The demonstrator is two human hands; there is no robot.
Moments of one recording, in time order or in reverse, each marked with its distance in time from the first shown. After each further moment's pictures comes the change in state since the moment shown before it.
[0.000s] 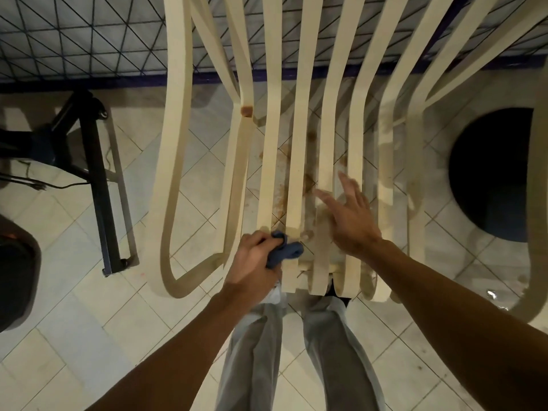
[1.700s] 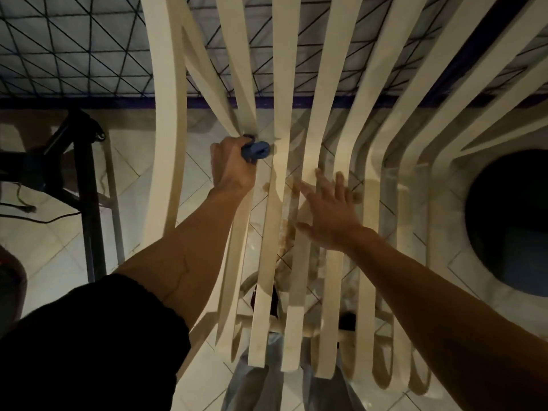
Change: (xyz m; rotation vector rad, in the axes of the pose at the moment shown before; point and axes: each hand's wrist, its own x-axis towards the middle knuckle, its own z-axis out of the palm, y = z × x) left_hand 0.280 -0.052 -0.082 0.065 0.321 -0.337; right_hand 0.145 -0.032 -0.044 -0.055 -0.155 -0.036
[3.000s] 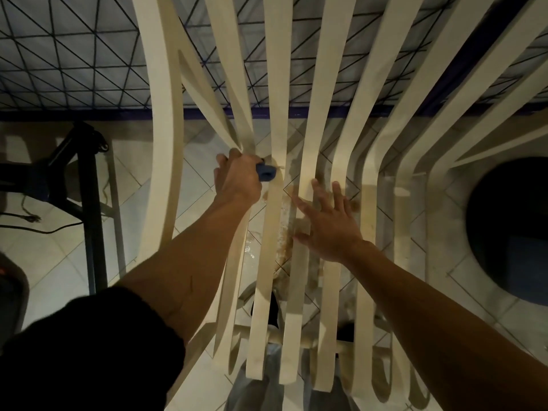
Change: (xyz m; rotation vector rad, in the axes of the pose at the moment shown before) left_hand -0.010 0.023 -0.005 0.300 -0.184 0.029; right_hand 0.003 0.011 0.006 -0.096 -0.004 -0.033
